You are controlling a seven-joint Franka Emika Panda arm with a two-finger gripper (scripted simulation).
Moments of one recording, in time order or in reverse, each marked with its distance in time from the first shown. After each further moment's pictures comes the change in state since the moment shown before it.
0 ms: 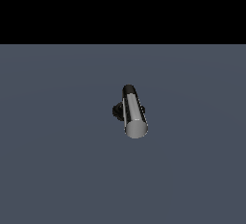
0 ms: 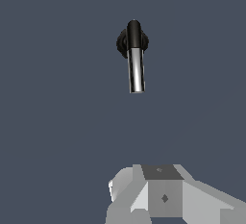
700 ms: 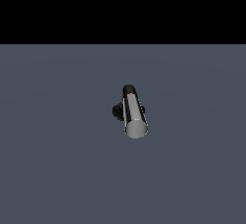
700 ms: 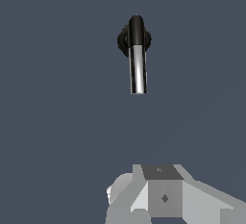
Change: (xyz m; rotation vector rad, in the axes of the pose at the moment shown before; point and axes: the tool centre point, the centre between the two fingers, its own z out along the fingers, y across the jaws) arm 0.007 -0.001 0.033 -0.001 -0.002 -0.013
